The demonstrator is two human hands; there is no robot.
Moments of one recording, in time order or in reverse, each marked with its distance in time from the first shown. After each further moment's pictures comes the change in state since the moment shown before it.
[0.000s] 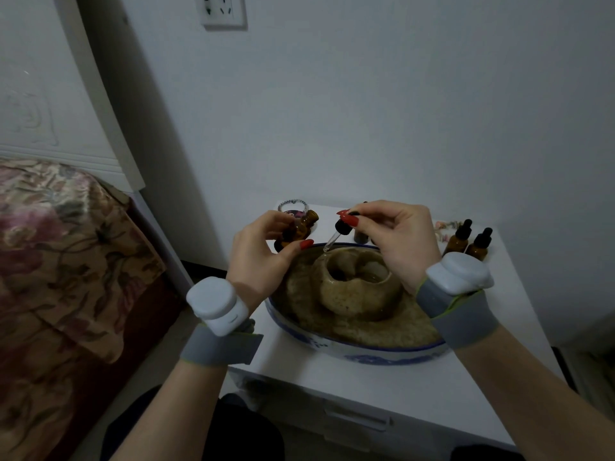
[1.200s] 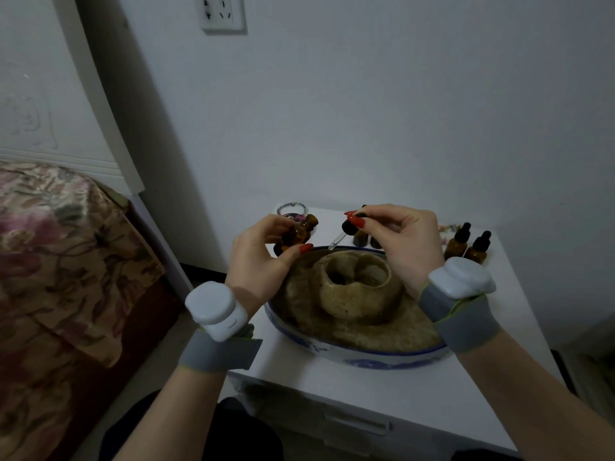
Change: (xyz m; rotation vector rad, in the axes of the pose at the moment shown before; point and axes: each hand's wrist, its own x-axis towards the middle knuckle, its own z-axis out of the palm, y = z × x) left_hand 0.000 -0.002 0.001 0.008 0.008 0.013; right_hand 0.001 0.004 -0.004 0.027 0.079 0.044
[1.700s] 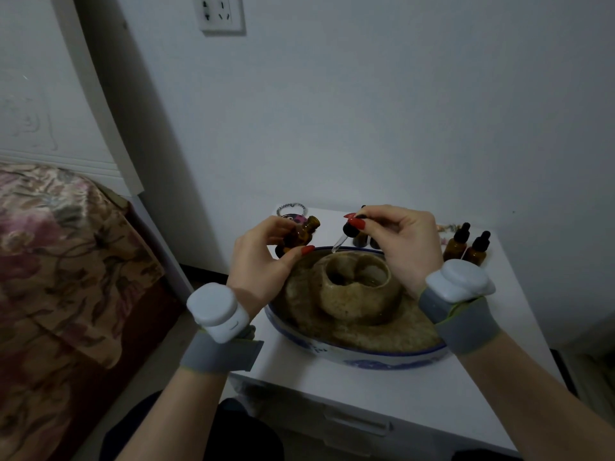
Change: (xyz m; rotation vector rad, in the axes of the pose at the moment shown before) left_hand -0.001 0.000 0.001 -0.005 -0.018 0.011; right_hand -0.001 0.001 -0.002 -0.047 -0.037 -0.047
